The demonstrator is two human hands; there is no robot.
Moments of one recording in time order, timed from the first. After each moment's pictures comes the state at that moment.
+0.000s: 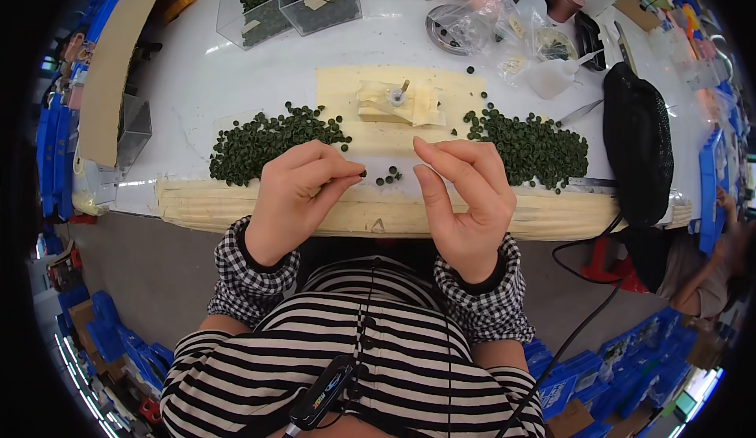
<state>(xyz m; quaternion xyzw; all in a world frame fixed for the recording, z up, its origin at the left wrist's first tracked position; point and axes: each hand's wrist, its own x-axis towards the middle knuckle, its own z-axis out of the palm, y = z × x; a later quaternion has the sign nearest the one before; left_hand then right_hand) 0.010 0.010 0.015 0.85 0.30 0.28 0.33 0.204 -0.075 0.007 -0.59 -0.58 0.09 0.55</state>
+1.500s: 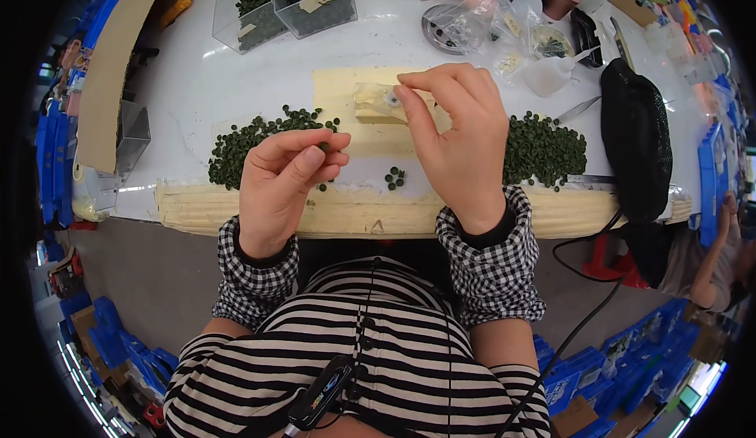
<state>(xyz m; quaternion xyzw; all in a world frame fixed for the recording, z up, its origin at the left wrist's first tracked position) 0.010 0.013 0.019 0.43 0.28 0.40 0.76 0.218 -0.014 0.021 -0.60 -0.63 0.00 0.49</state>
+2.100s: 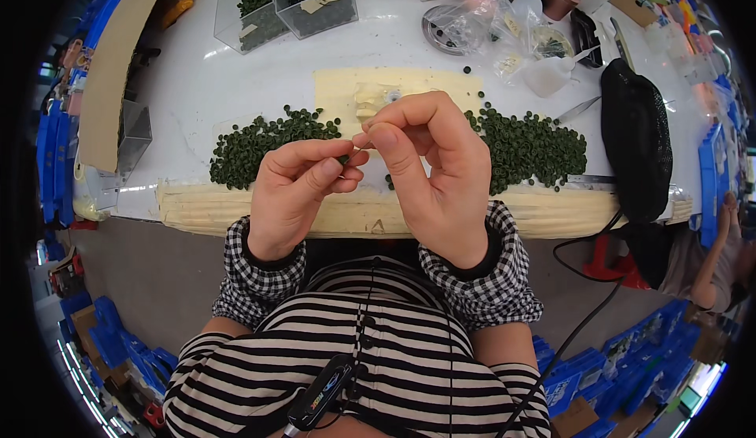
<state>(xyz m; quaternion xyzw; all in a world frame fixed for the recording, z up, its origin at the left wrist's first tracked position) 0.016 0.008 0.015 0.43 0.25 0.36 0.79 0.187 -0.042 0.036 -0.43 -0.50 0.35 0.66</state>
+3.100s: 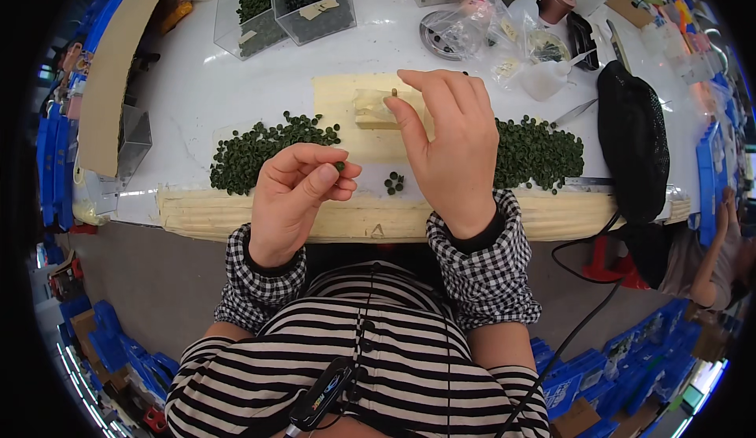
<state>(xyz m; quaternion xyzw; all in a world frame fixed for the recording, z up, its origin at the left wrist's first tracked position) 0.011 0.008 0.012 0.43 0.25 0.36 0.79 0.212 -0.014 0.018 -0.62 -0.63 -0.05 0.47</state>
